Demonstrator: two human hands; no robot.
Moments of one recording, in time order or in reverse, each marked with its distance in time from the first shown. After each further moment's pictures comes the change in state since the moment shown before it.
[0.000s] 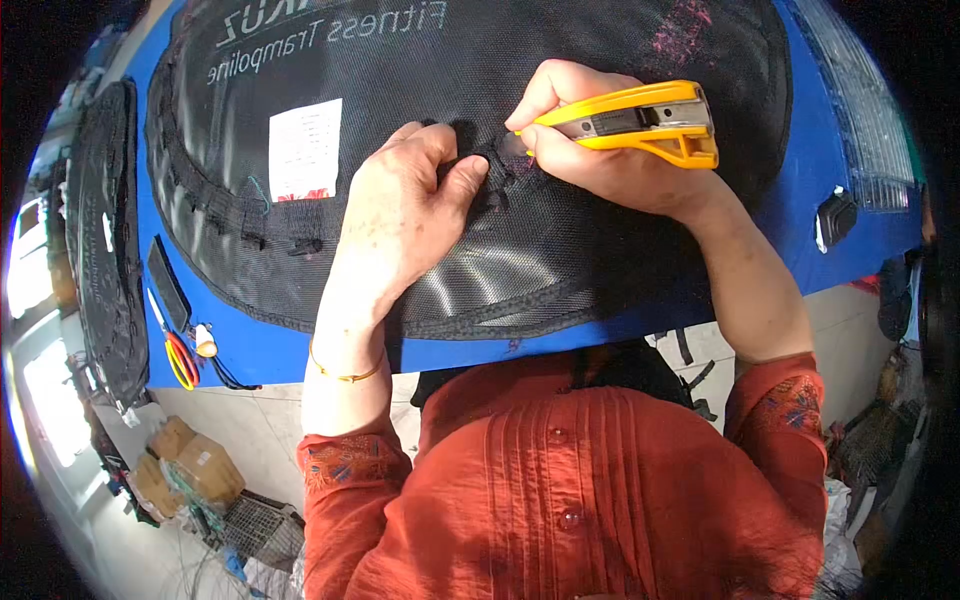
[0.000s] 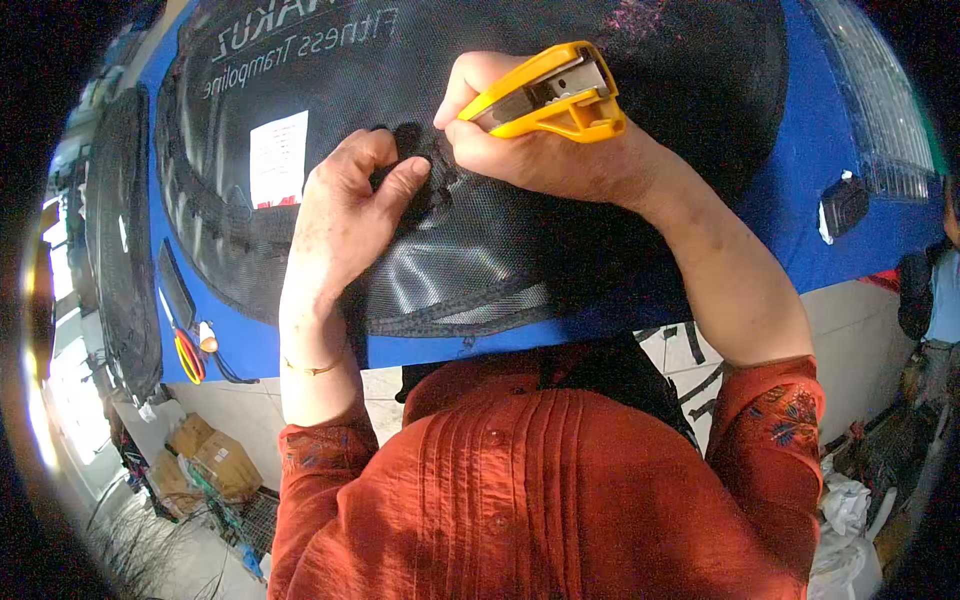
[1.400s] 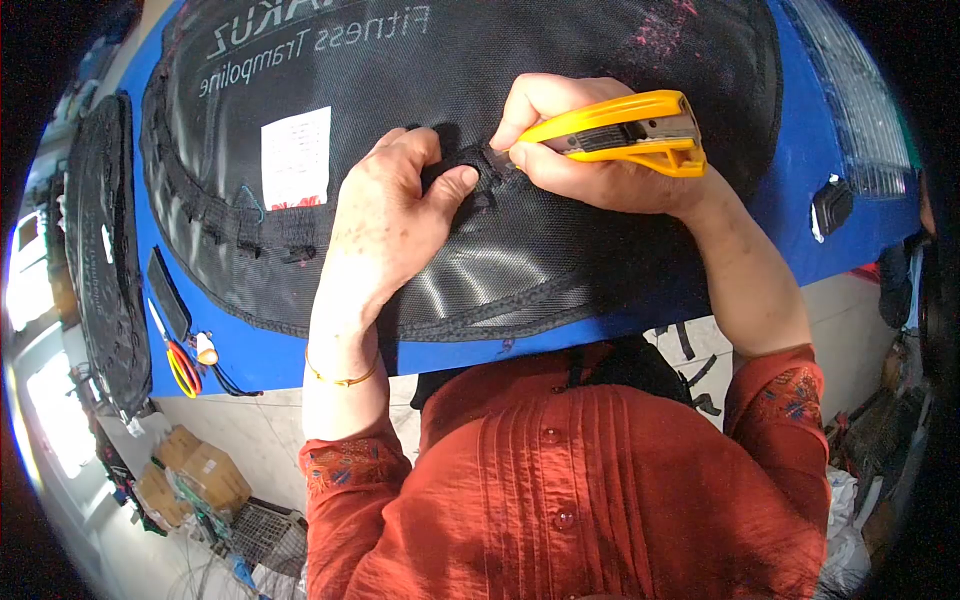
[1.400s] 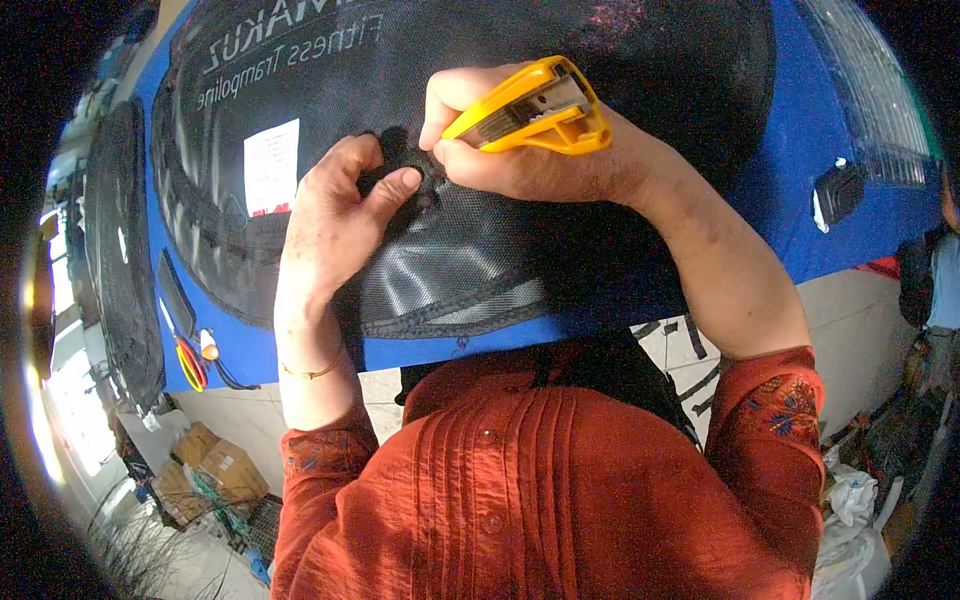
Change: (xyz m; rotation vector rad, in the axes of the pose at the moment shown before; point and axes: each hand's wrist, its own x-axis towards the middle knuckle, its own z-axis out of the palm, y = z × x) left_hand 0.000 -0.002 -0.002 0.009 -0.025 -0.028; right_hand 0.001 -0.006 -0.006 0.098 -0.077 0.100
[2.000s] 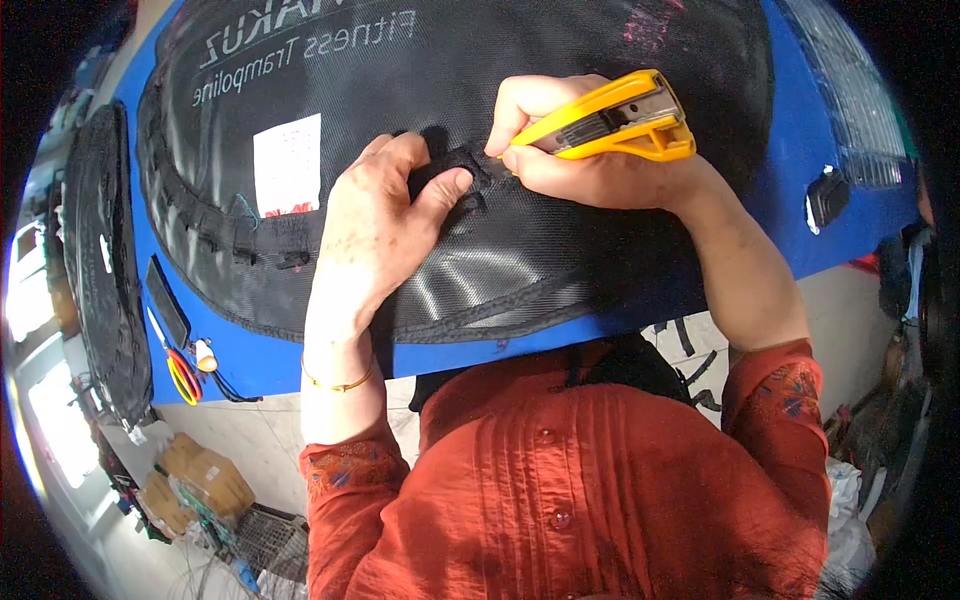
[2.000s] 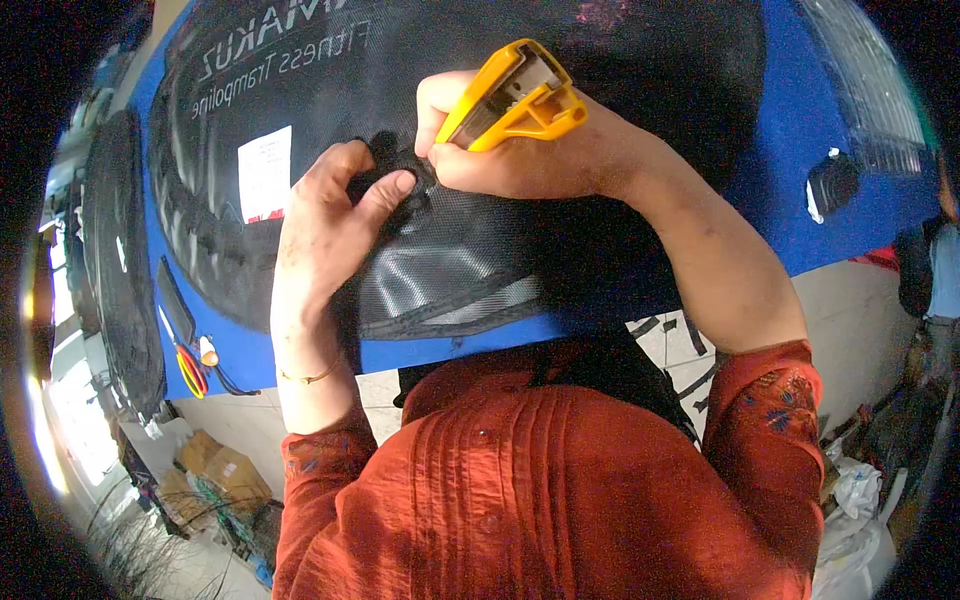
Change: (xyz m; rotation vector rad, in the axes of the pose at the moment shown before) left_hand -0.002 0.007 -0.002 0.036 0.008 -0.022; right_hand -0.002 -0.001 -0.003 0.050 -0.039 0.056
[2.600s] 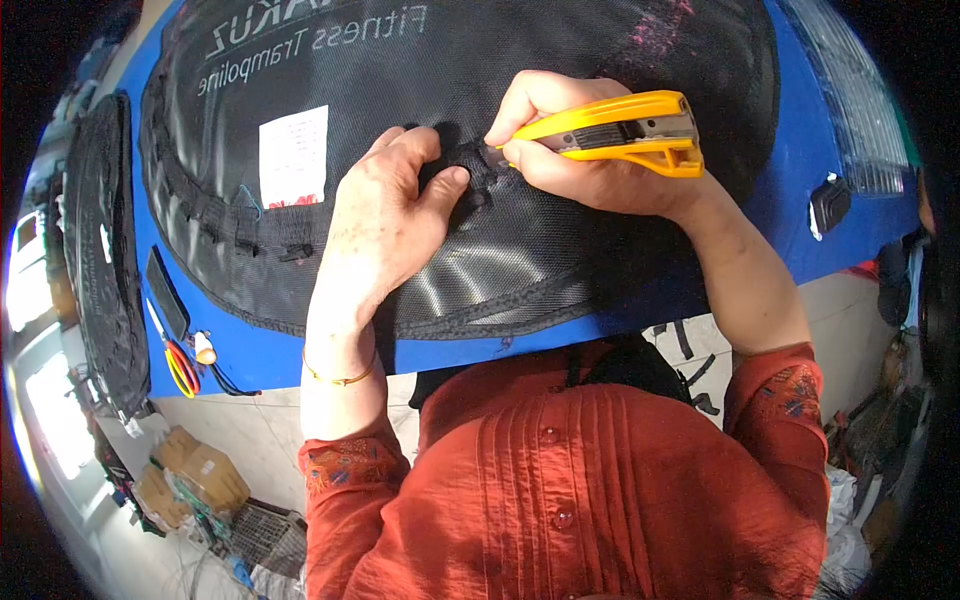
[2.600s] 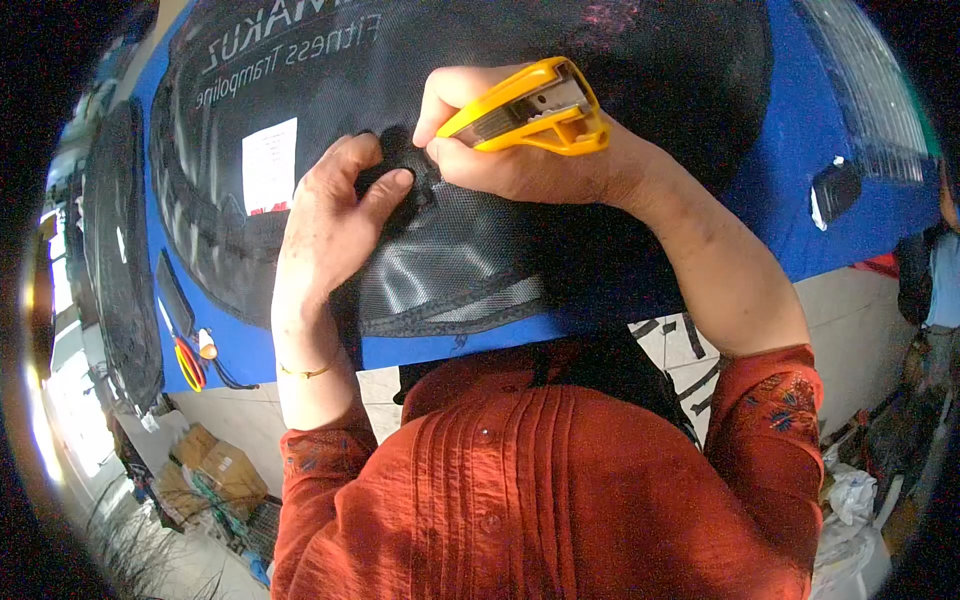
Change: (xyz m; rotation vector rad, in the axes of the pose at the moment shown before) left_hand 0.000 -0.004 -0.001 -0.053 0.002 0.067; right_hand 0.001 -0.003 0.006 -0.051 0.066 -0.023
